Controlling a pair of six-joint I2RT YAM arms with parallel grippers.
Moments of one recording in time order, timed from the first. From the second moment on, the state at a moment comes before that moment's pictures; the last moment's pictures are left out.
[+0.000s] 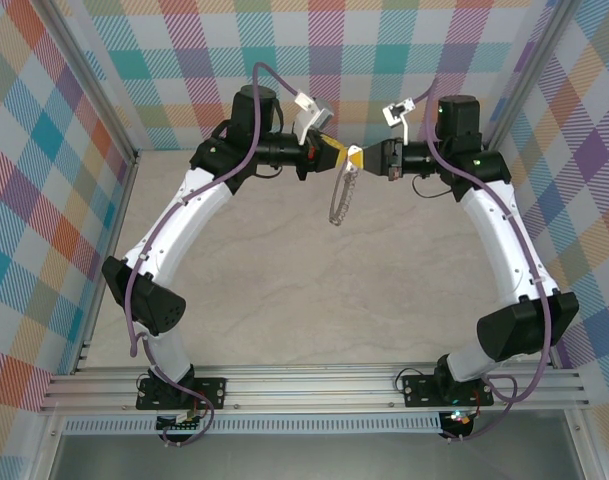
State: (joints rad) left arm -0.54 1.81 2.06 -0.61 0.77 0.05; right arm 0.22 1.53 1.70 -0.68 -1.08 0.21
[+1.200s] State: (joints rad) left arm -0.54 1.80 2.06 -0.61 0.76 0.05; right arm 0.21 1.53 1.74 -0.68 -1.08 0.23
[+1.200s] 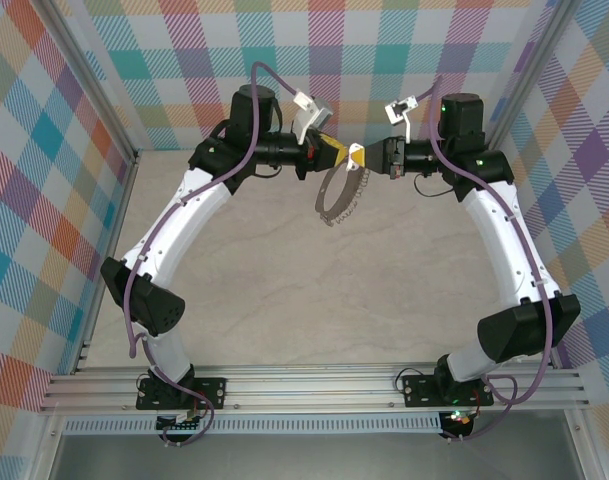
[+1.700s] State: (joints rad) left arm -0.47 1.72 1.90 -0.58 0.62 0.01; right arm 0.21 1.66 1.70 -0.62 -1.09 0.26
